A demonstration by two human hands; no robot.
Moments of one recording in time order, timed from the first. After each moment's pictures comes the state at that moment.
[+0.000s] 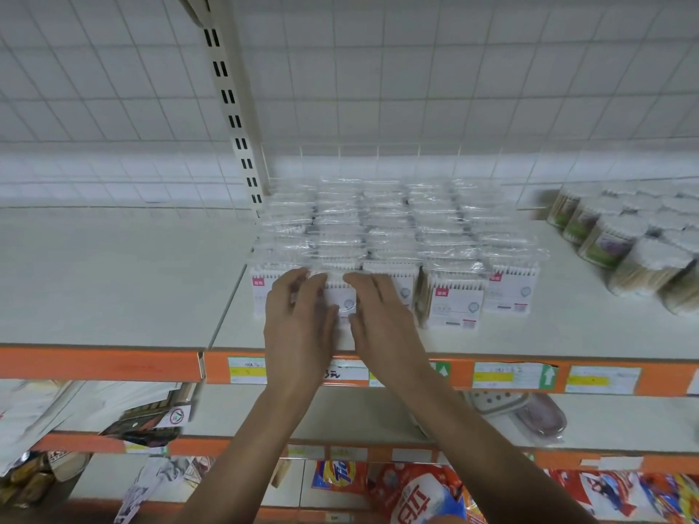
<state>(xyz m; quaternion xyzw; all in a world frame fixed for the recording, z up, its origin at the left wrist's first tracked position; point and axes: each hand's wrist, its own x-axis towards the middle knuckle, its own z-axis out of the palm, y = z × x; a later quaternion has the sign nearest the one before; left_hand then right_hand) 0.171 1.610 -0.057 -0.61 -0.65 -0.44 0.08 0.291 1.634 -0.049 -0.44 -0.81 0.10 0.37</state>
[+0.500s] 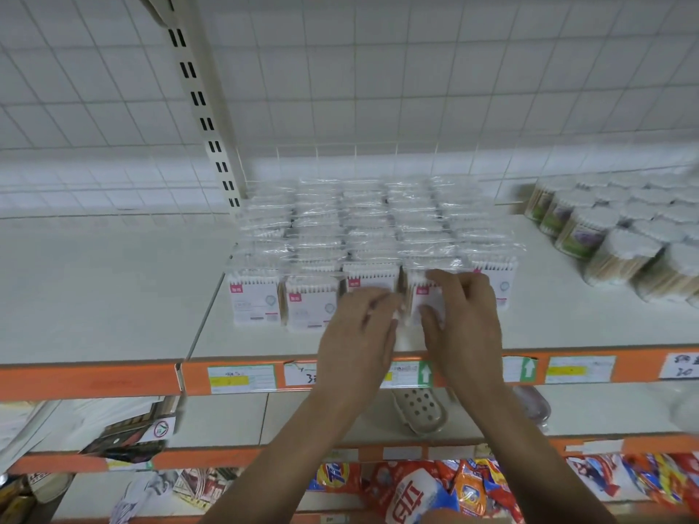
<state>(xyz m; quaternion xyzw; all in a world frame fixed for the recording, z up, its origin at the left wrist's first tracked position) 0.235 1.618 -0.064 -0.75 -0.49 -0.43 0.12 0.376 1.633 -0.048 -0.59 -0.69 -0.02 0.41</state>
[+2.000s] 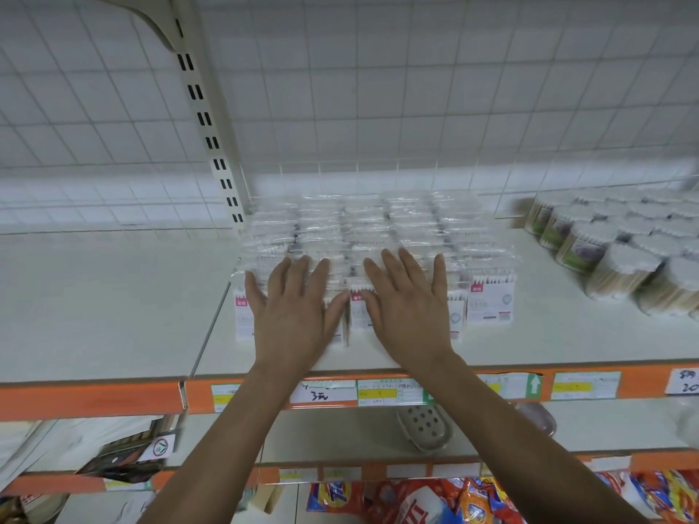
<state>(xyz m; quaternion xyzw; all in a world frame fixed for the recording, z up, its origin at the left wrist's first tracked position) 0.164 1.655 -0.044 -0.69 -0.67 -0.20 0.18 0.327 1.680 -0.047 -0.56 -0.77 -0.19 0.23</state>
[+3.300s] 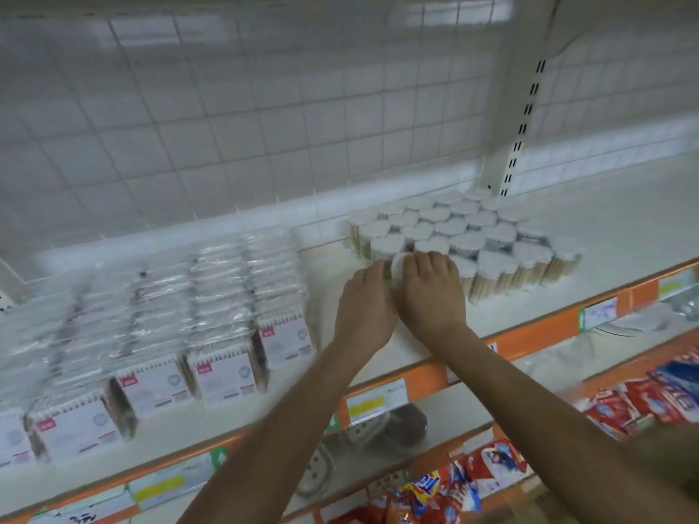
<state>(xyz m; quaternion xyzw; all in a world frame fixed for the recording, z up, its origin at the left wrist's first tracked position) 0.497 1.709 -0.008 -0.79 -0.53 -0.28 -0.13 0.606 1.702 -0.019 -0.72 -0.65 -0.18 0.18</state>
